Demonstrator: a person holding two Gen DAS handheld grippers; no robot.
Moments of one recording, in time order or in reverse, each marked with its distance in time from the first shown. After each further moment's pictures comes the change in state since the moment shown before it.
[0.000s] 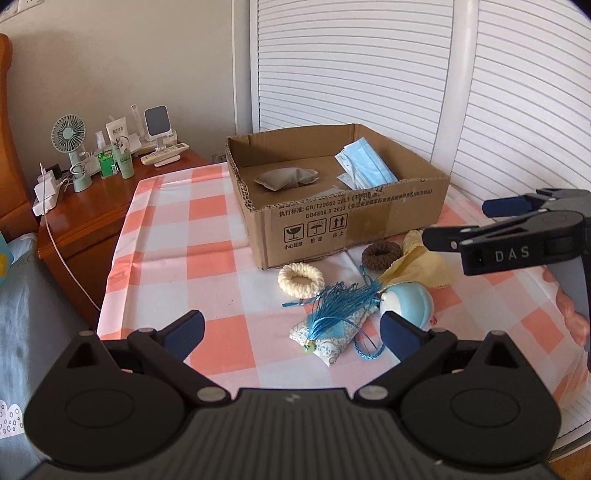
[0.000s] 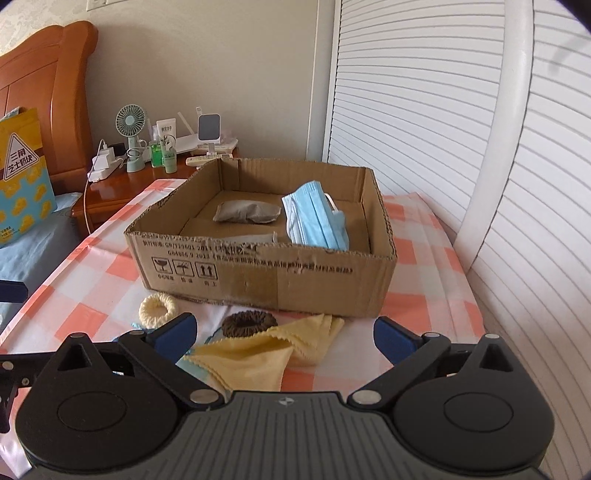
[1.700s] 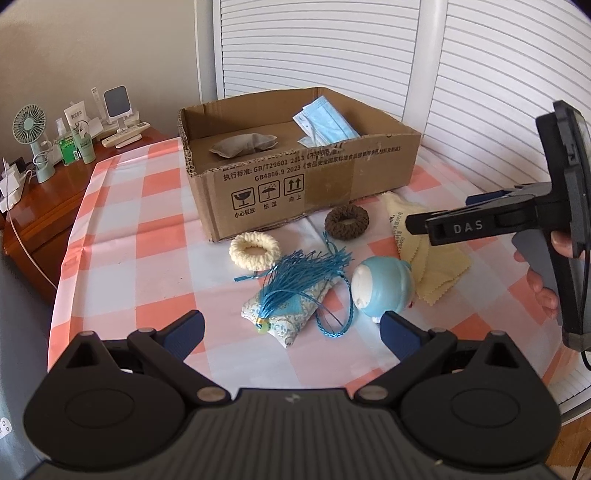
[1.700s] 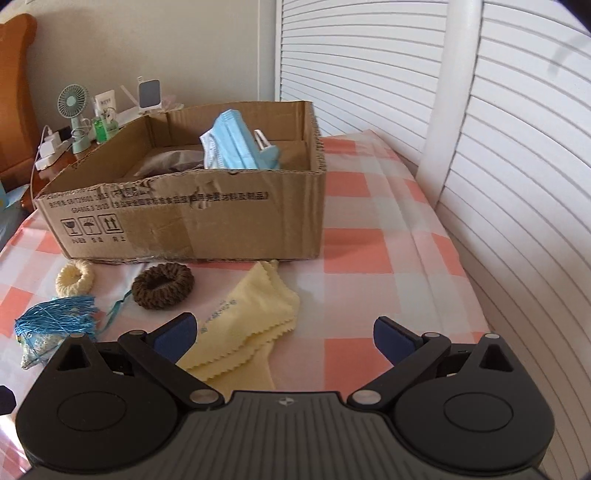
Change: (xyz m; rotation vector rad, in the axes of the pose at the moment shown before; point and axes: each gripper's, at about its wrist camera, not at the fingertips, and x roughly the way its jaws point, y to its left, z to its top) left arm 0.025 -0.025 -0.011 0.055 0.088 -0.077; right arm 0.052 -0.042 -0.024 0.091 0.120 -0.081
